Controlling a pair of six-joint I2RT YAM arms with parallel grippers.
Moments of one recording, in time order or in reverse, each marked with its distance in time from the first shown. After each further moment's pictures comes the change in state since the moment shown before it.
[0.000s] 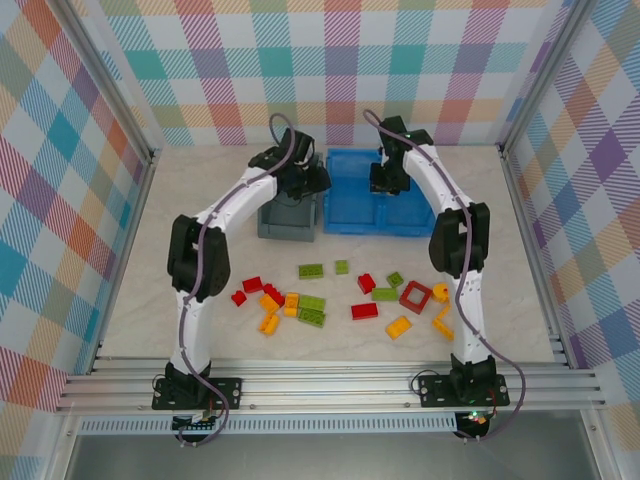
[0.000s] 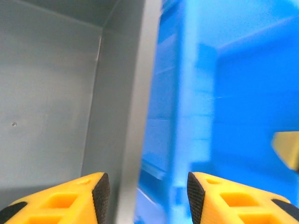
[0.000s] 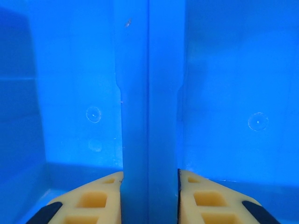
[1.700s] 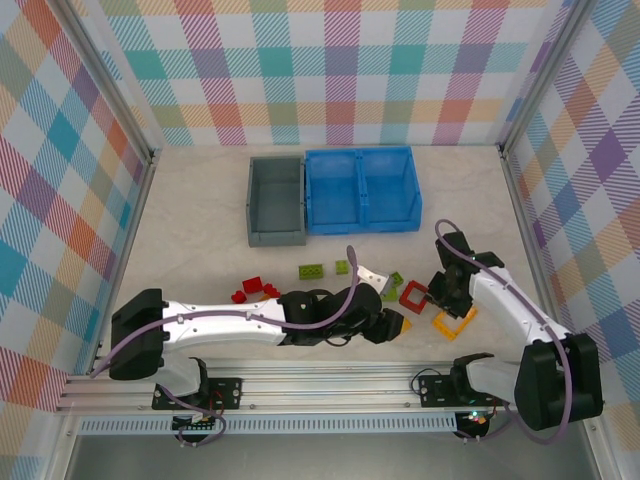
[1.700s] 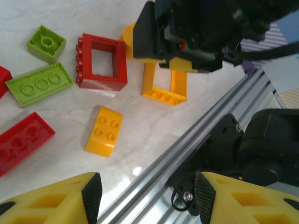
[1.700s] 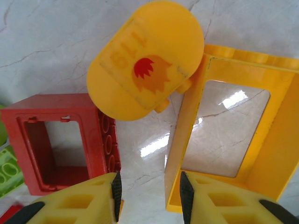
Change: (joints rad) left arm -0.871 -0.578 -0.829 0.432 -0.283 -0.132; right arm -0.106 -1.207 -1.629 0.233 0.103 0.480
